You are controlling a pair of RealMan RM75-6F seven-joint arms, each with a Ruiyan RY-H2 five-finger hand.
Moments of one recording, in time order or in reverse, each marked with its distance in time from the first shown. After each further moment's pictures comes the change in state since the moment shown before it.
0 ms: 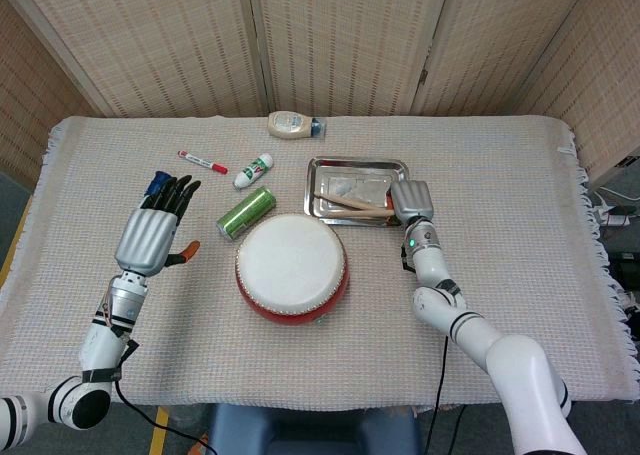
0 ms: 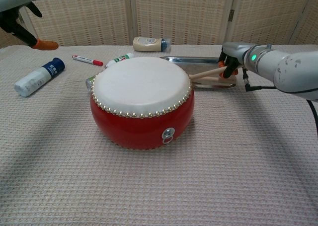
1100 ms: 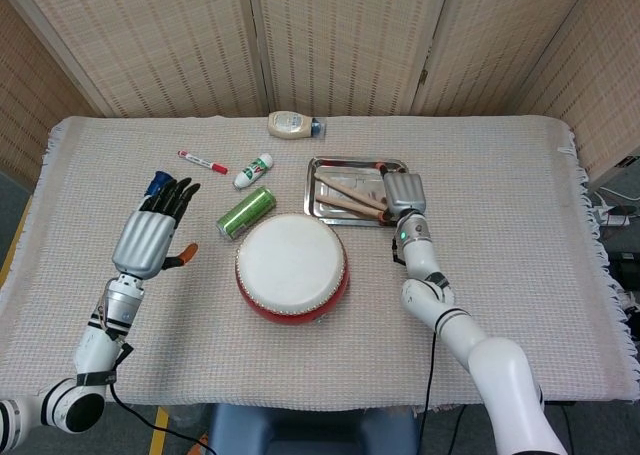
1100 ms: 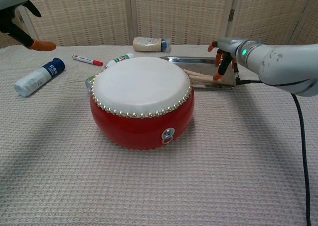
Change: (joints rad) left arm 0.026 0.018 -0.002 -0.003 0.050 -0.012 -0.035; right arm 0.053 -0.075 0.136 0.150 -0.073 -0.058 0.003
